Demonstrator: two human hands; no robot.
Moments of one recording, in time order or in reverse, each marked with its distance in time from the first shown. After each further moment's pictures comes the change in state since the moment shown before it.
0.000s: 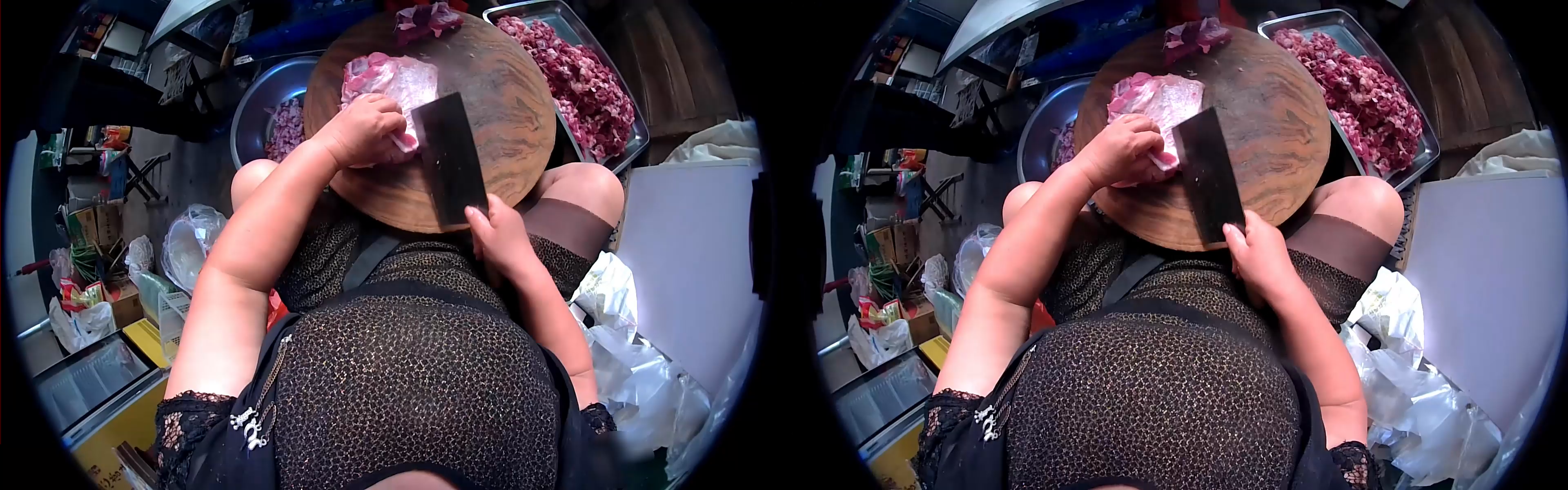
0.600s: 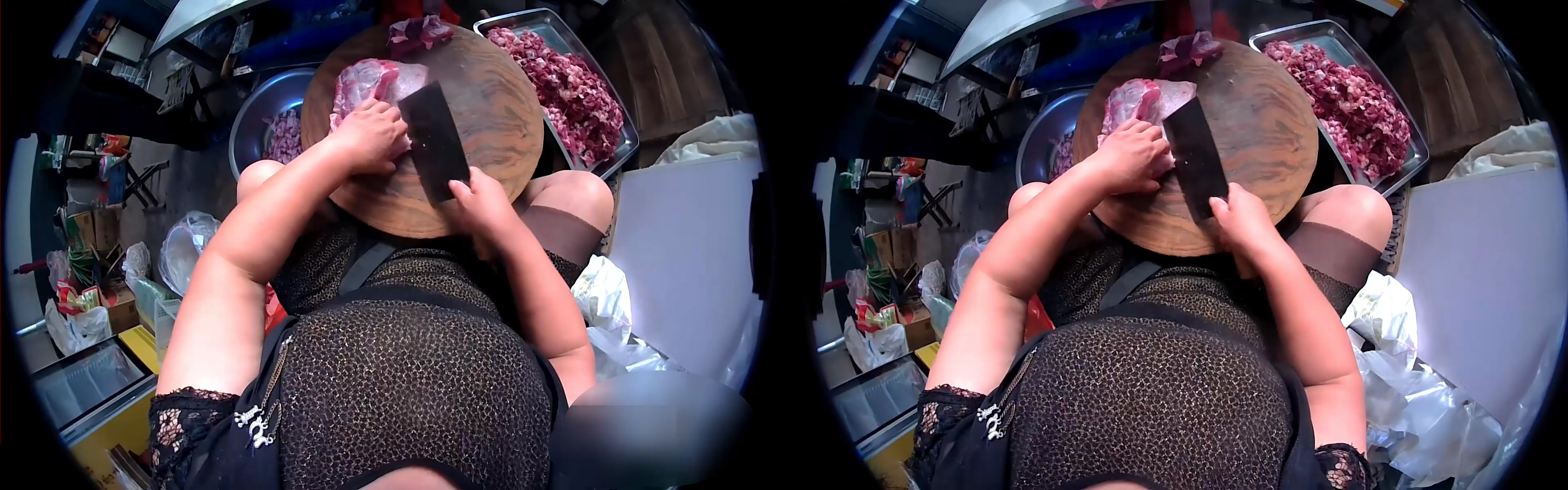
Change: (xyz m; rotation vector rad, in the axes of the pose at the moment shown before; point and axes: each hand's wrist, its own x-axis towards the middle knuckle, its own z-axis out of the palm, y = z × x) left_hand 0.020 0.016 0.003 0.249 -0.196 -0.167; right_hand 0.057 -0.006 -0.002 -0.167 0.048 -0.073
